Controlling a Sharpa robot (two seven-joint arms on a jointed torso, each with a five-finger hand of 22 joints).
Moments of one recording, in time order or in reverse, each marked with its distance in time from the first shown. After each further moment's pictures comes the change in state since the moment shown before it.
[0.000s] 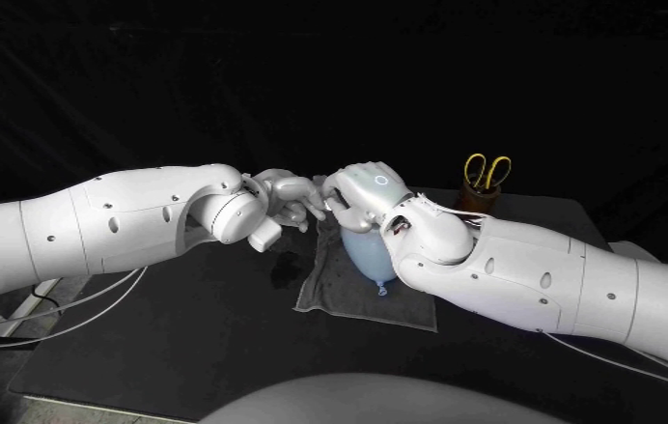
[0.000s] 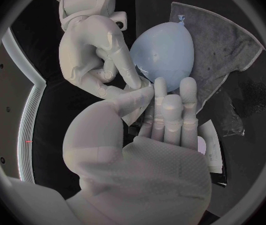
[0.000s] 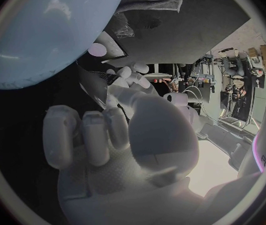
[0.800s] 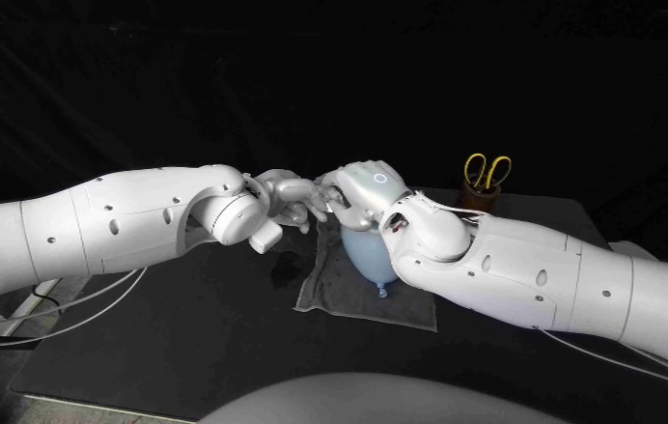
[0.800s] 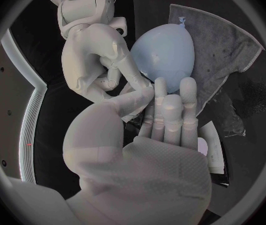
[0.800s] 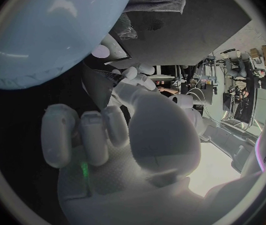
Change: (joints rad) left arm -0.001 -0.001 -0.001 0.011 -0.028 0.007 0.000; left_hand 0.004 0.004 0.000 0.000 -0.003 0.001 -0.001 0.000 0.000 -0.002 0.002 -0.005 0.000 -0.001 -0.001 0.000 -0.002 -0.001 0.000 0.000 0.000 0.000; right arm 0.002 0.013 0.002 -0.018 -0.005 0.026 -0.026; right_hand 0.012 -0.089 -0.045 -0.029 -0.003 -0.114 0.034 -0.097 -0.040 -0.021 0.039 -0.049 0.000 0.002 0.027 -0.006 -0.001 0.000 0.005 0.016 -0.032 0.000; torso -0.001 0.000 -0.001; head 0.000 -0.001
